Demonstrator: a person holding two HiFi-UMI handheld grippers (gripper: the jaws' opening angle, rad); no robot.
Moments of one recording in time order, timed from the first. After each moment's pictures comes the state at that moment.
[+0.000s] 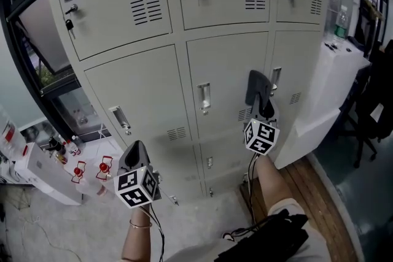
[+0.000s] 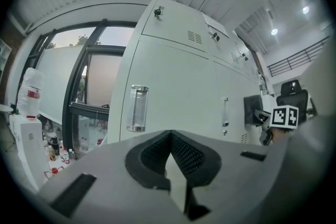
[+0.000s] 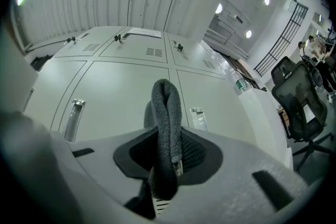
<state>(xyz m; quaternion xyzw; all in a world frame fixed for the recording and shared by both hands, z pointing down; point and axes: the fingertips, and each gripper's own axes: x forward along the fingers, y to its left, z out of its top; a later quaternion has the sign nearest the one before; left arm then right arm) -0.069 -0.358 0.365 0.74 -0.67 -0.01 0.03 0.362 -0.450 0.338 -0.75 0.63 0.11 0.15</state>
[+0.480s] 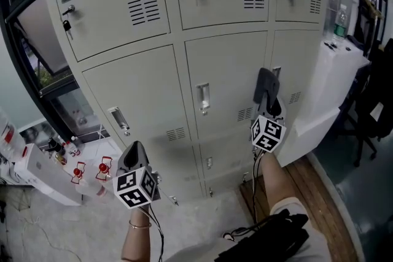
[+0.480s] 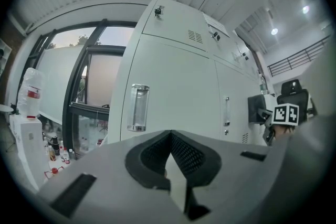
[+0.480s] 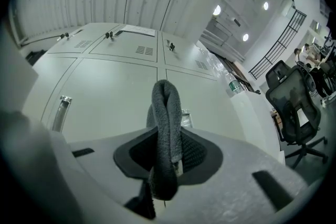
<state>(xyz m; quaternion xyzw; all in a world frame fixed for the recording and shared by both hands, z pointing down) -0.069 -0.361 0.367 0.74 -0.67 -0.01 0.03 0.397 -0.449 0.337 -0.77 0.60 0.11 0.15</state>
